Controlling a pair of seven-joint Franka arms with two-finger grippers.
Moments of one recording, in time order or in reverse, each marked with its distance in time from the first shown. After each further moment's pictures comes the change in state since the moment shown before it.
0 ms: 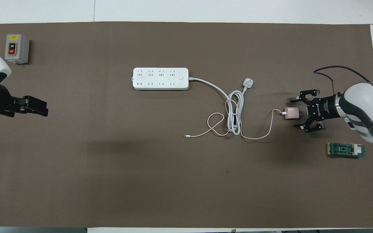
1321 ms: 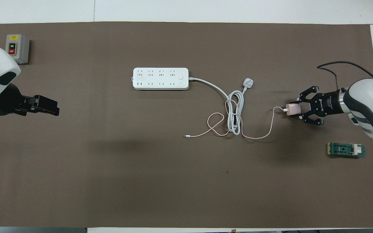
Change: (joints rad) left arm -0.012 0.000 -0.017 0.007 -0.112 0.003 0.004; right arm 0.001 -0.008 0.000 0.087 0.002 -0.049 -0.020
